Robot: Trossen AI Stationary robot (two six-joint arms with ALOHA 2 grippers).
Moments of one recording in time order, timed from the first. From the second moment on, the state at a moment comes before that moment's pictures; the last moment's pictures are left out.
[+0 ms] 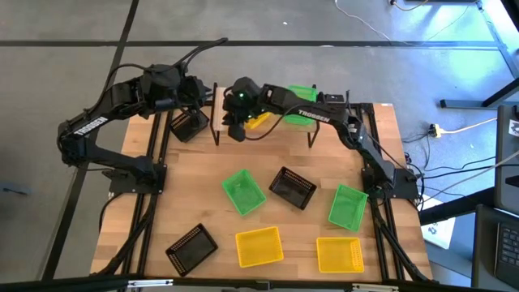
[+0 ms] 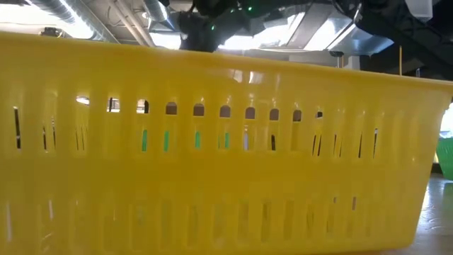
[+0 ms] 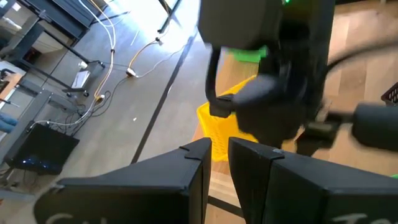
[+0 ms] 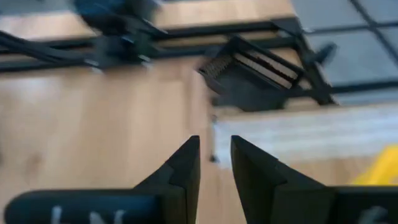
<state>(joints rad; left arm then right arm) 0.36 1.15 1.57 -0.88 -0.36 0.37 -0.30 2.30 2.35 -0.73 -0.19 -0.11</state>
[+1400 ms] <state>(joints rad) 0.36 1.15 1.57 -0.88 -0.36 0.37 -0.33 2.31 2.35 -0.81 0.45 0.00</state>
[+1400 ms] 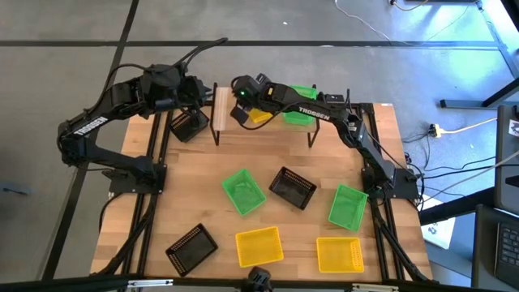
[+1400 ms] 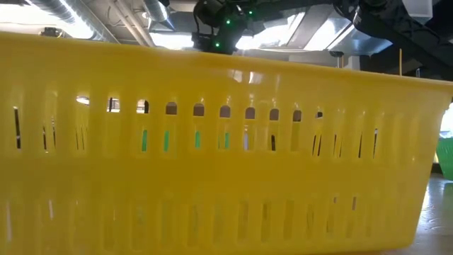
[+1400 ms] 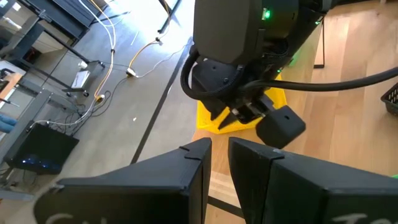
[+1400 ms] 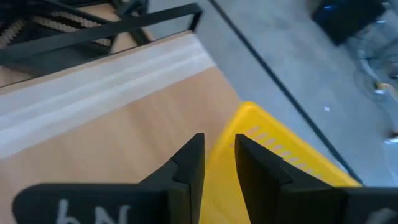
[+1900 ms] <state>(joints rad) 0.36 1.15 1.57 -0.88 -0.36 0.37 -0.33 2.30 2.35 -0.79 0.56 -0.06</state>
